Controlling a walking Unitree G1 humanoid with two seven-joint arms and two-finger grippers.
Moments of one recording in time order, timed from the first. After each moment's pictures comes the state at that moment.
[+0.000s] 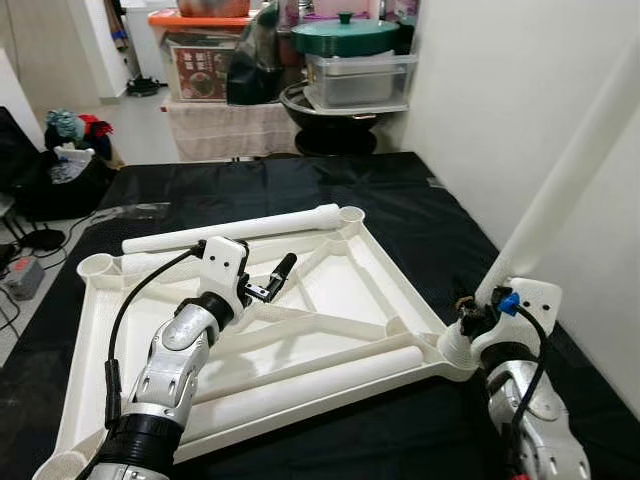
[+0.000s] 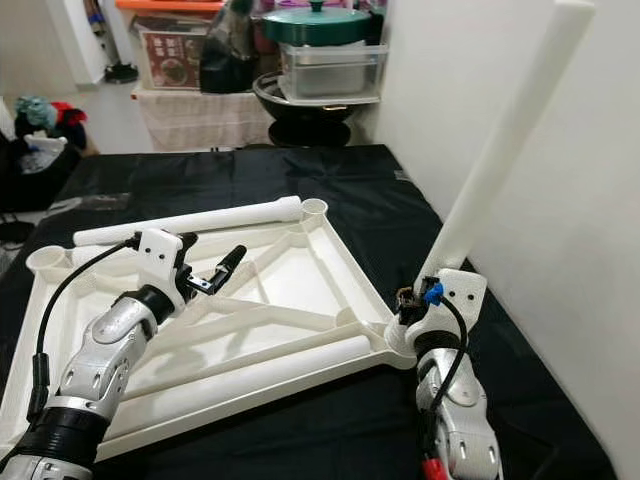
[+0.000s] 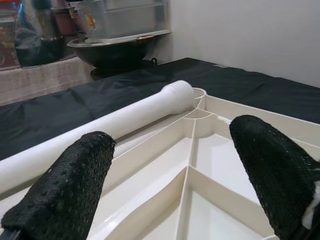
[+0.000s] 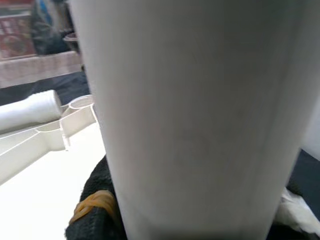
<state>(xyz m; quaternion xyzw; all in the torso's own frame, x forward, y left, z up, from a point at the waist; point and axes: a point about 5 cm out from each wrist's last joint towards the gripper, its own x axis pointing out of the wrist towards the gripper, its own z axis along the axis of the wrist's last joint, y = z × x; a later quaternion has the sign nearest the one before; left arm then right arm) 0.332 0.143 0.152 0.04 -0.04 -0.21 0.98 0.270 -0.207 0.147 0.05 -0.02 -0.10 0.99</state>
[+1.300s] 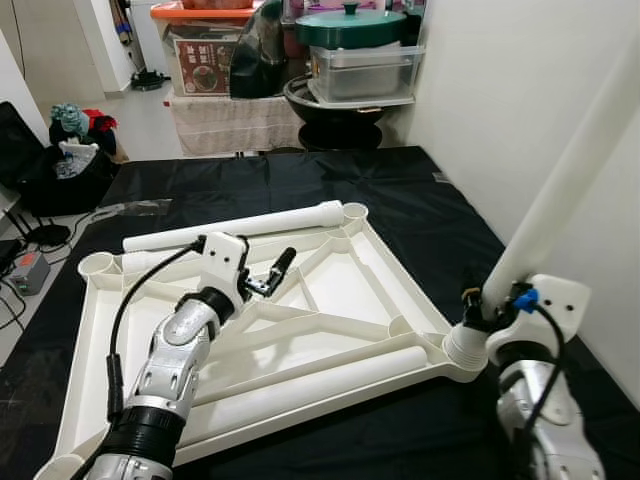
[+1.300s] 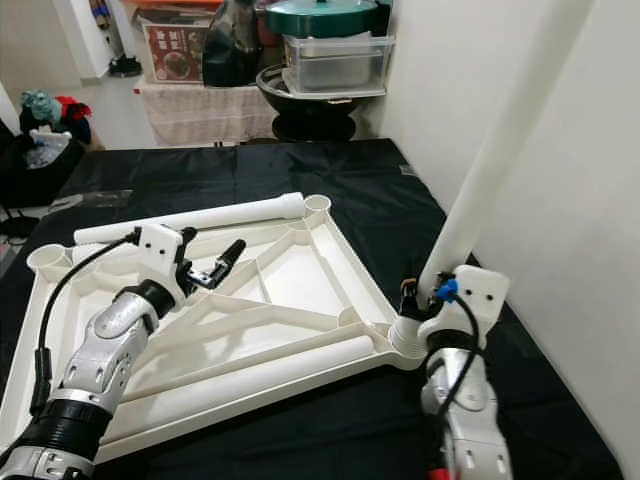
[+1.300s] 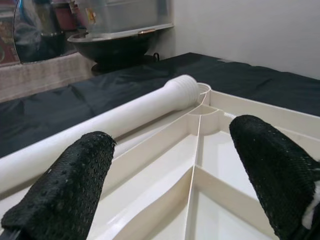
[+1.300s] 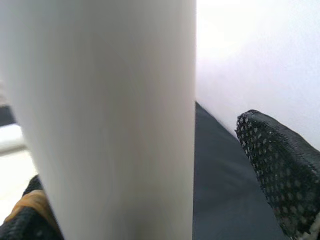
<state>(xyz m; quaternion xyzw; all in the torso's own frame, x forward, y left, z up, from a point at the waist) 0.338 0.144 0.149 0.04 -0.03 -0.20 0.98 0.258 -0.226 0.182 0.02 -0.09 -0.07 0.99</state>
